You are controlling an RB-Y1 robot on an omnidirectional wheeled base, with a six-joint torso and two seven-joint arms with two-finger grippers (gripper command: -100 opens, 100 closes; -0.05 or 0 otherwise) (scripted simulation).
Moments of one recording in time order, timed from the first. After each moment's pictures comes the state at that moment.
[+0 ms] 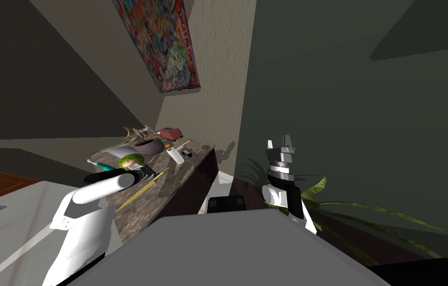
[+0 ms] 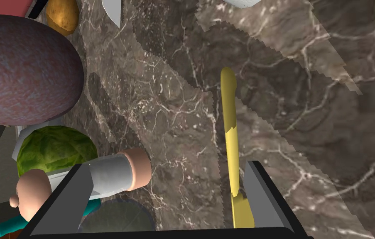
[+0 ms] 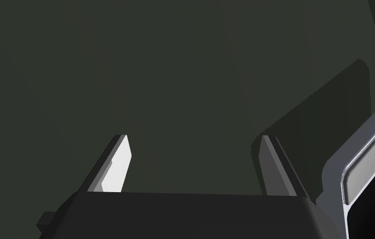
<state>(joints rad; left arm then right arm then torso) 0.11 0.53 0.65 -1.85 0.50 1.16 0.39 0.50 0.05 -0.02 -2.32 -0.10 -0.43 -0.07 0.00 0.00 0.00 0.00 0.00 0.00</state>
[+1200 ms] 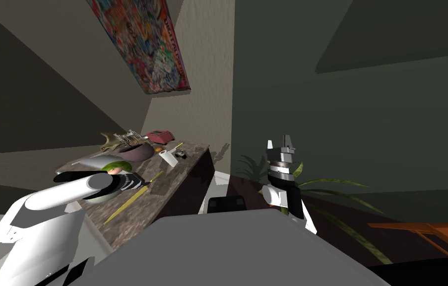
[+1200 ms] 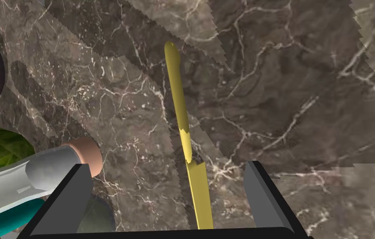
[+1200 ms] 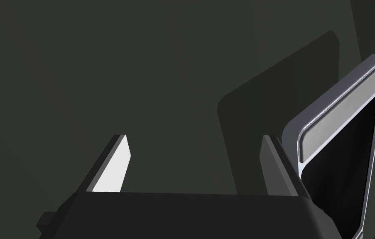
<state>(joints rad) 0.13 0.70 0.72 -1.76 0.66 1.45 0.48 0.51 0.05 -0.02 -2.32 -0.10 -0.43 -0.07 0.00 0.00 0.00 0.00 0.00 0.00</state>
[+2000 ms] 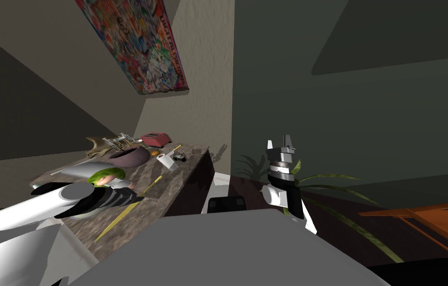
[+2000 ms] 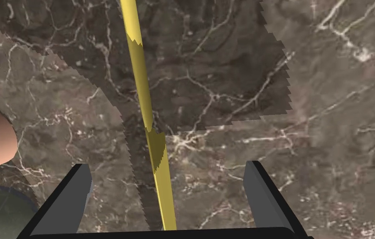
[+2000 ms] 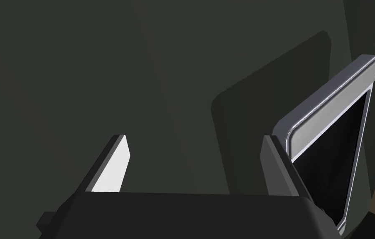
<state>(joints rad) 0.22 0.75 0.78 -1.65 0.79 1.65 0.56 0.51 0.05 -0.02 -2.32 -0.10 -0.43 -0.07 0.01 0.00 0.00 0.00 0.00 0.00</state>
